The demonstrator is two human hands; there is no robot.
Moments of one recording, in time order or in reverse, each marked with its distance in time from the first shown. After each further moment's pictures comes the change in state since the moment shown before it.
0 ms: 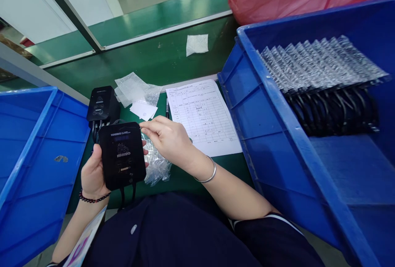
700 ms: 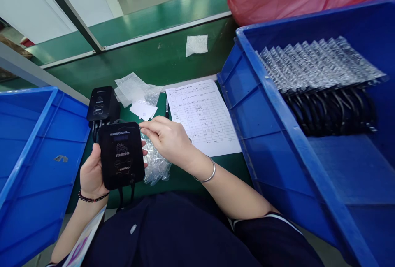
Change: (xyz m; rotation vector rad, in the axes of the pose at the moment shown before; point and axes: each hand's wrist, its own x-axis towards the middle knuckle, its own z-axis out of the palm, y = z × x) left_hand 0.001 -0.001 -0.004 -0.047 -0.040 0.012; right_hand -0.001 0.000 0.000 0.025 0.002 -0.006
